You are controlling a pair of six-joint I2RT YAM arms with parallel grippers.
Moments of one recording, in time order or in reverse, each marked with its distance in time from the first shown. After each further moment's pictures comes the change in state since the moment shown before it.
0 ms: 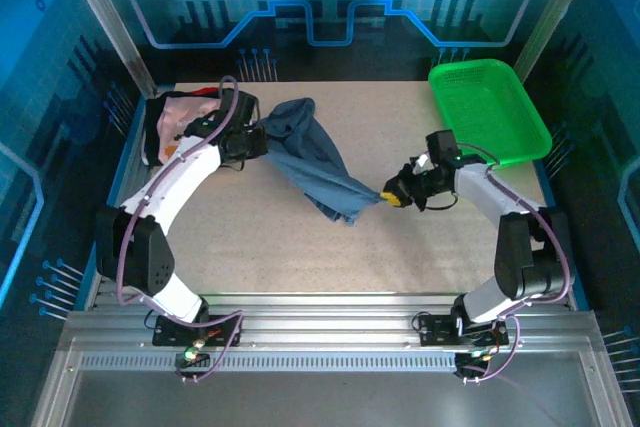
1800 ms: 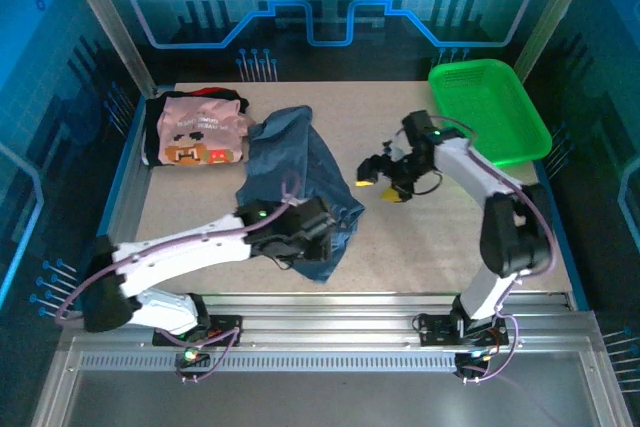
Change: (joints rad) left arm -0.856 -0.127 -0.212 -0.251 -0.037 -0.681; right arm 0.047 0.064 0.225 -0.245 0.089 -0.417
